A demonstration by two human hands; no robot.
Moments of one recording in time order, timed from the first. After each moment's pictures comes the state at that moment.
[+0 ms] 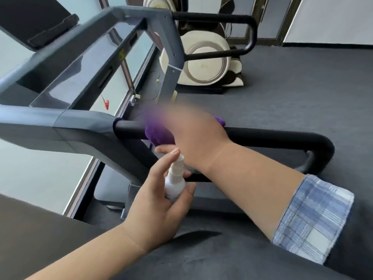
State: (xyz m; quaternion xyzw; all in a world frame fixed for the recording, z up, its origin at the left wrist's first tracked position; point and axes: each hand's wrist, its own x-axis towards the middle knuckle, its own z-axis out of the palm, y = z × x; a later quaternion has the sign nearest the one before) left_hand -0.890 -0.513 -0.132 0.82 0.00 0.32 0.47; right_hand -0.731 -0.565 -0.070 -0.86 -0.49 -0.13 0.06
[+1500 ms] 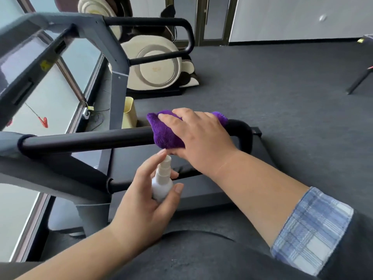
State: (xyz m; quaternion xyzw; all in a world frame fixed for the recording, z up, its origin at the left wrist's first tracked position) left_hand -0.841 -0.591 -0.131 0.83 -0.08 0.26 0.49; right_hand -0.689 -0.716 -0.082 -0.89 -0.42 -0.17 0.09
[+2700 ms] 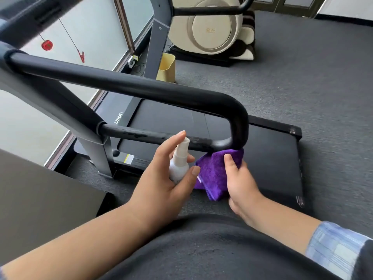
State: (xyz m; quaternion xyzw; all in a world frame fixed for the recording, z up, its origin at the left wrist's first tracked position) left_hand -0.805 -0.745 -0.169 0.82 0.12 0.28 0.49; right_hand -0.665 -0.876 -0.254 -0.70 0.04 0.27 0.66
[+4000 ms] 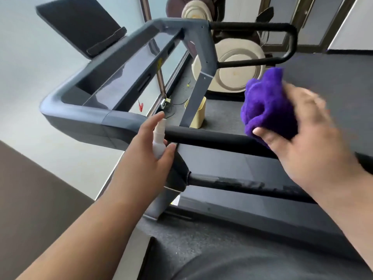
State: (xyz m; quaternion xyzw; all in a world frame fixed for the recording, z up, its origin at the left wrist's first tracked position) left_hand -0.890 -0.455 -0.069 0.87 0.28 0.27 0.30; right_hand -0.706 -0.677 -0.045 -0.82 -0.40 -0.16 0.38
